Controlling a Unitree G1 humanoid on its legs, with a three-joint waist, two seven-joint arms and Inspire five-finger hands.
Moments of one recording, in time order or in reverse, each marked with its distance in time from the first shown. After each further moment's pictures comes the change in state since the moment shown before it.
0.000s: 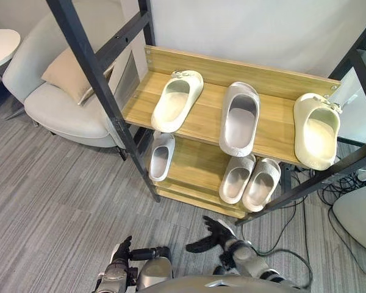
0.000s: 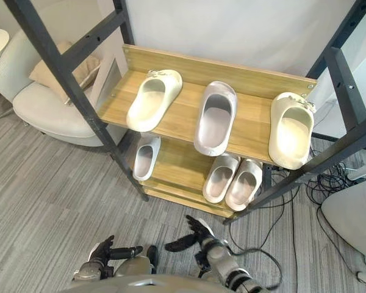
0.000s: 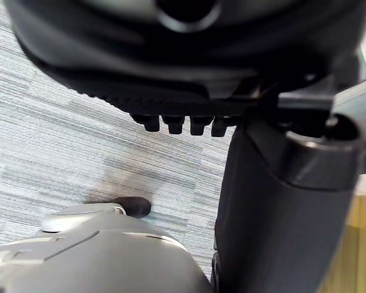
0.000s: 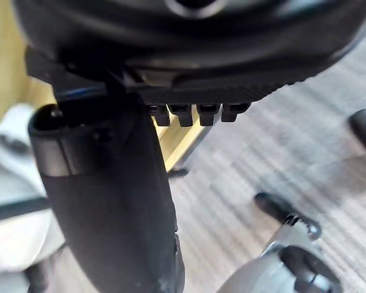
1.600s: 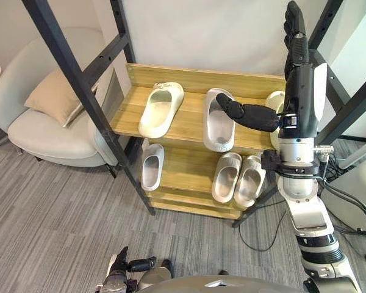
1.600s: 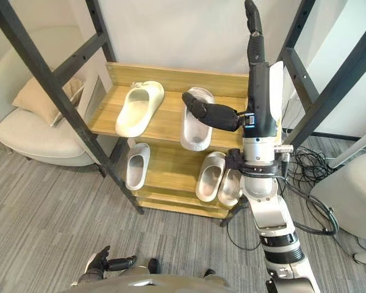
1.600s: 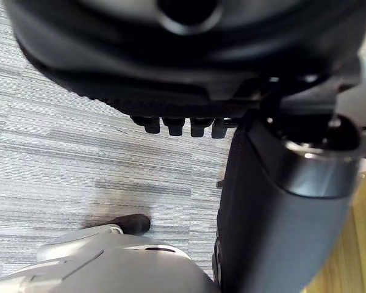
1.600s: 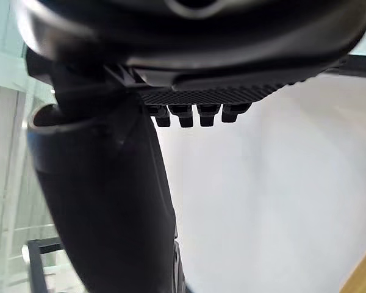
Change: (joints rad) left arm 0.063 0.004 -0.039 0.015 0.011 -0.012 0.052; right arm -0.089 -0.283 -0.624 -1.006 -0.354 -0.153 -0.412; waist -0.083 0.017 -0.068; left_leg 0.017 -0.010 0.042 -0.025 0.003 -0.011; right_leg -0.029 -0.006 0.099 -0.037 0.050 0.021
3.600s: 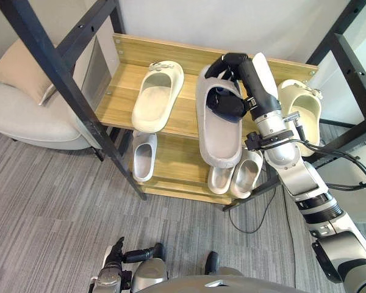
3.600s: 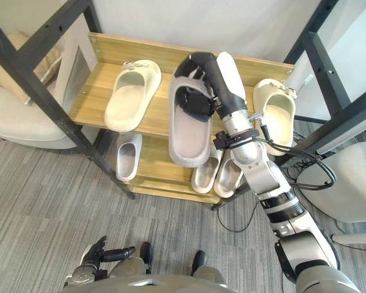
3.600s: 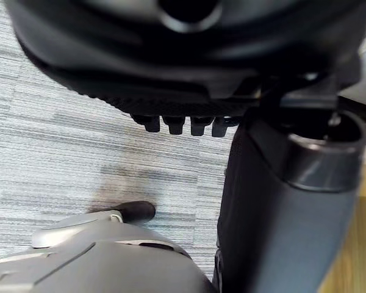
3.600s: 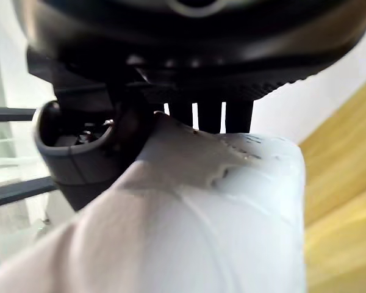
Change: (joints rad) left arm -0.007 0.029 0.044 -0.069 -0.020 0.013 -0.037; right arm -0.282 -0.144 0.184 0.075 0.053 0.075 0.151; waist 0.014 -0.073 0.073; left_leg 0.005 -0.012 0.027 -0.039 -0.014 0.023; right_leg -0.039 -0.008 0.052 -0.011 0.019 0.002
